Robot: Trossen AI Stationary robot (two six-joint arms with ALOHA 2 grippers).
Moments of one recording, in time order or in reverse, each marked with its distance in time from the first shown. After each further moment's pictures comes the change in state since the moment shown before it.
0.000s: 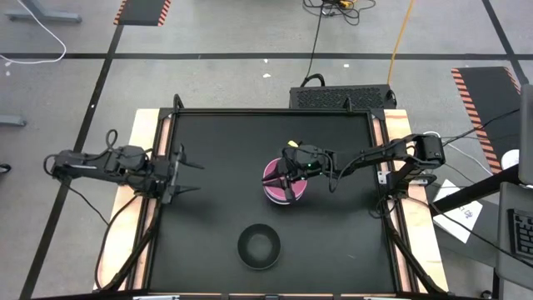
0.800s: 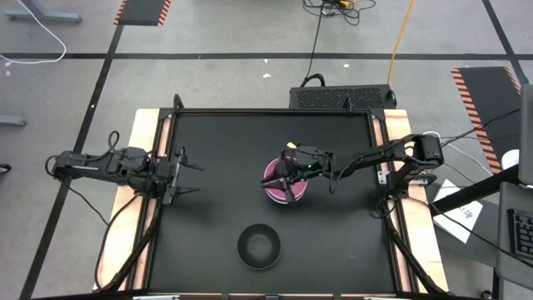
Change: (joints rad) left arm 0.000 -0.020 -0.037 0.002 0.008 -0.023; right arm 0.009 0.010 -0.001 0.047 -0.017 -0.026
